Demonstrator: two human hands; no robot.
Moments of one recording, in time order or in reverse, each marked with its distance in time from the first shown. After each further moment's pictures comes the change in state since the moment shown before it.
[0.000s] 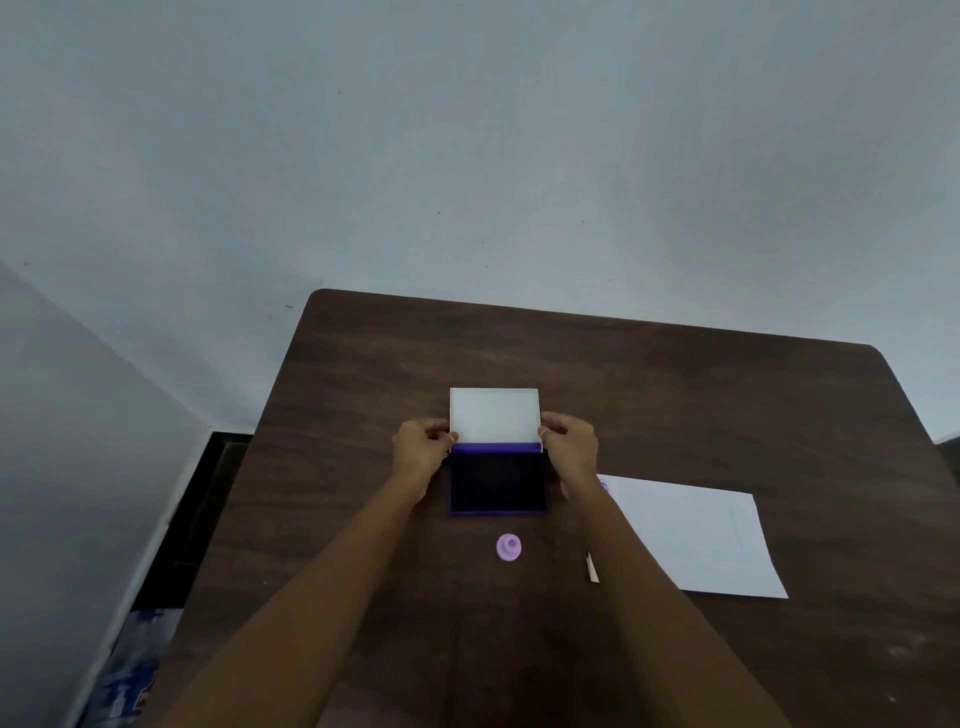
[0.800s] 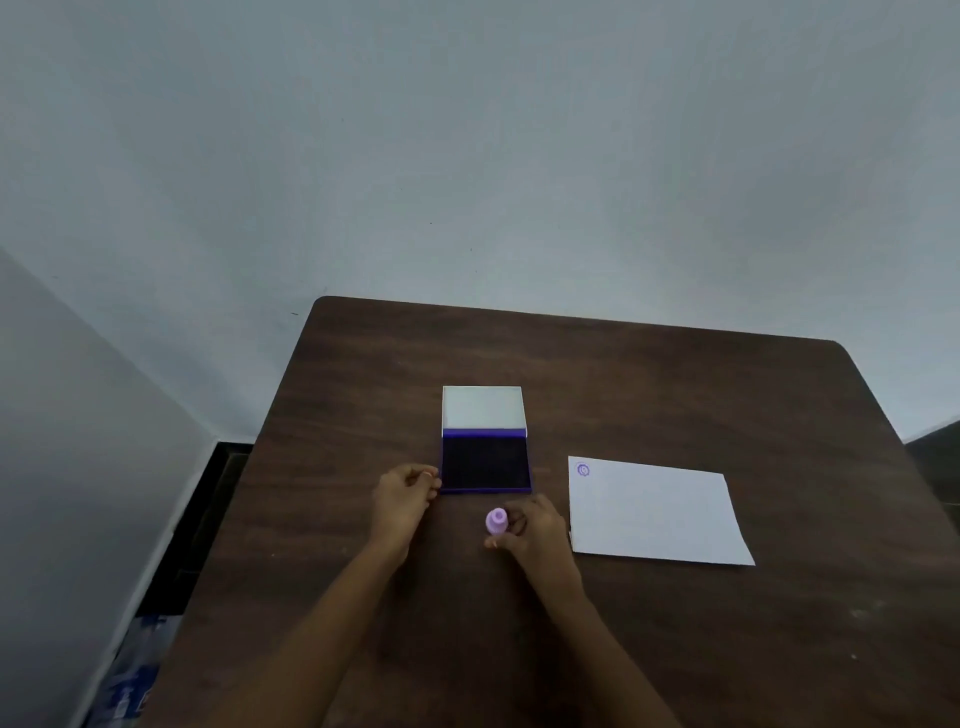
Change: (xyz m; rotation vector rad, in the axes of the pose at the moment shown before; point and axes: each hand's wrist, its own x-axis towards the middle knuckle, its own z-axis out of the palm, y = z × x) left_hand -0.068 -0.050 -0.007 -0.143 0.023 -0.033; right_hand -0.109 0.063 -0.009 -0.330 -0.269 -0.227
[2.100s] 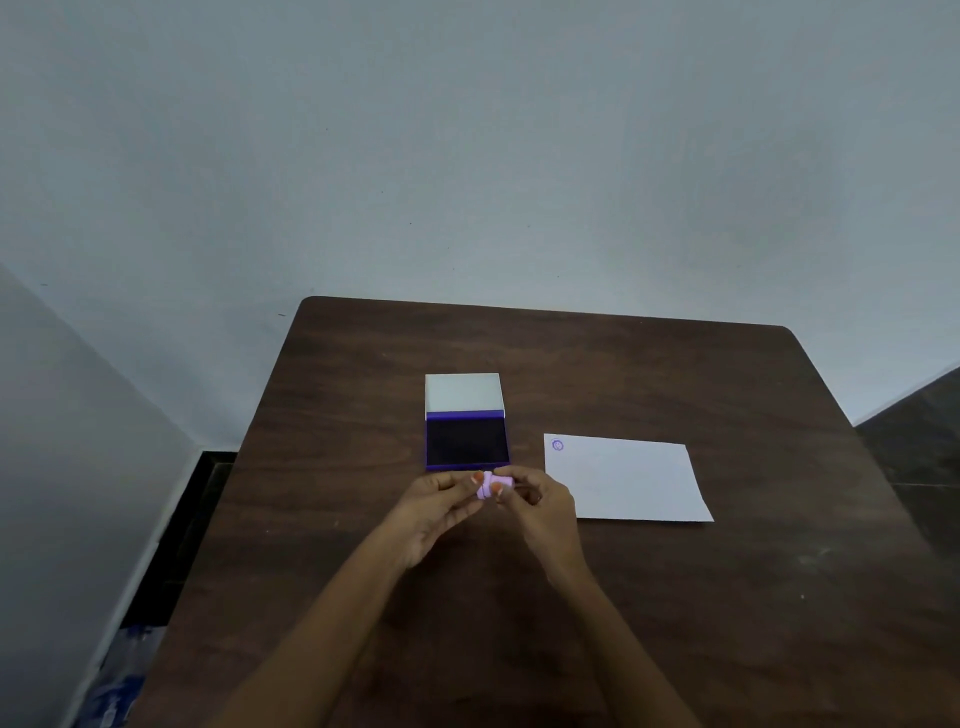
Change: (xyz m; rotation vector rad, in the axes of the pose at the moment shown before) left_hand -0.074 0.022 0.011 -0.488 -0.517 -0.217; right_hand -0.050 -0.025 -0.012 0.544 0.303 0.095
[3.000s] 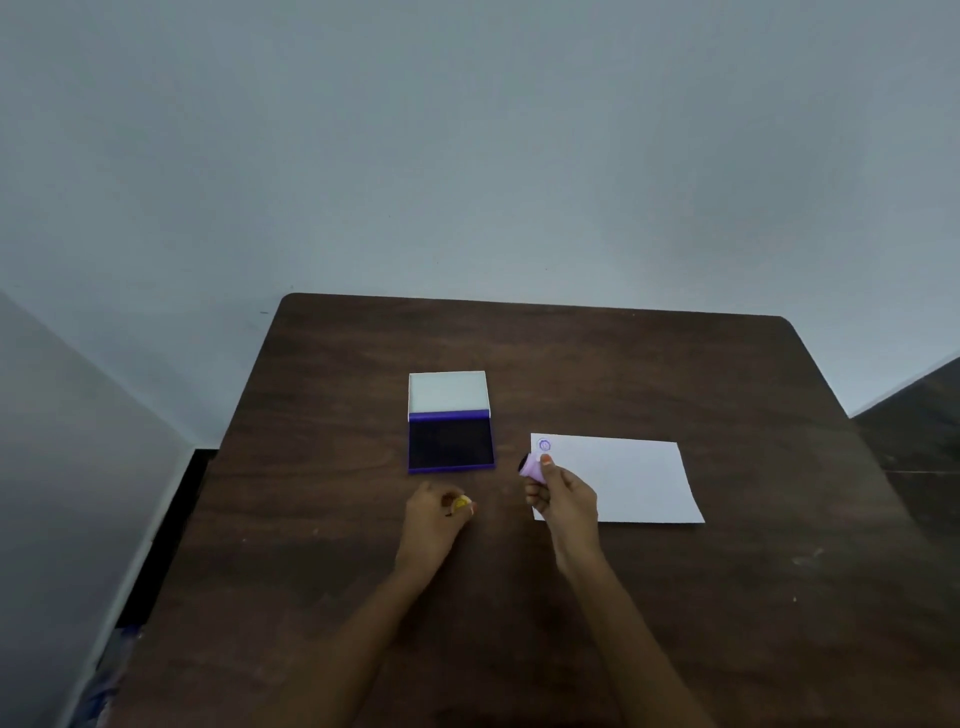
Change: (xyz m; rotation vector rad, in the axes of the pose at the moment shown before) left_hand 0.035 -0.039 0.008 0.952 0.323 0.347; right_hand 0.039 0.002 -0.039 0.289 0.115 0.269
